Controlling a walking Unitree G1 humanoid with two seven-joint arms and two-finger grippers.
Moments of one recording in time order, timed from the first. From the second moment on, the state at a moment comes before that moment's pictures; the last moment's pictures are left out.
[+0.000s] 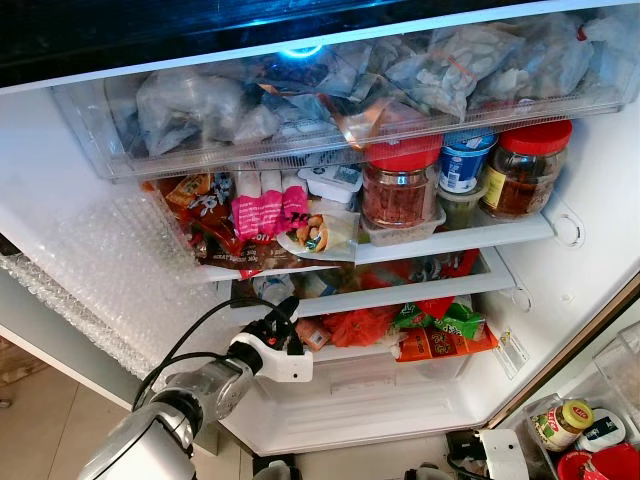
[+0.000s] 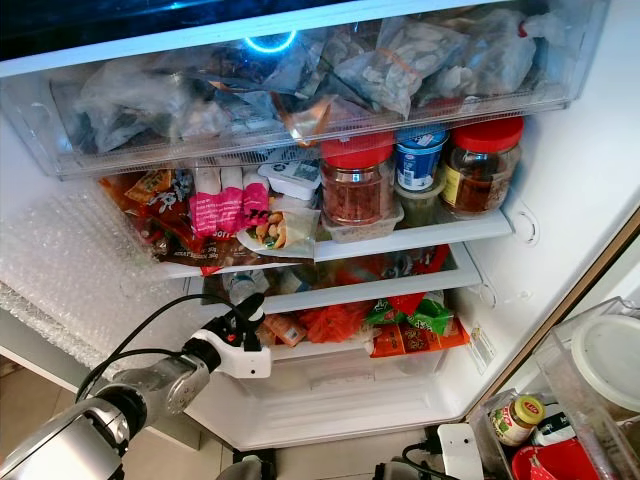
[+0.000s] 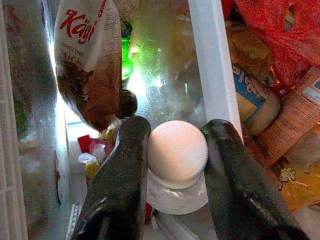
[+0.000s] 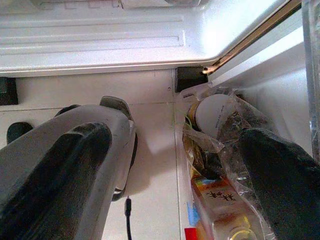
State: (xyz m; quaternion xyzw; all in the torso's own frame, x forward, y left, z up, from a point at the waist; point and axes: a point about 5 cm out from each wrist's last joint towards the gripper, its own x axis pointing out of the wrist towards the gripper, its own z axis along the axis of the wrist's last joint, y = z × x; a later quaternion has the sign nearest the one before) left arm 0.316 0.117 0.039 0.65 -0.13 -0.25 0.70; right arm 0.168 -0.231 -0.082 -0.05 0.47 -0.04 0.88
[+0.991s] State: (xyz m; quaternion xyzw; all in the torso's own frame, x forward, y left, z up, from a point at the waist) left arm 0.330 0.134 0.047 0.66 -0.08 -0.20 0.72; right arm 0.170 -0.230 -0.082 -0.05 0.46 -0.04 0.88
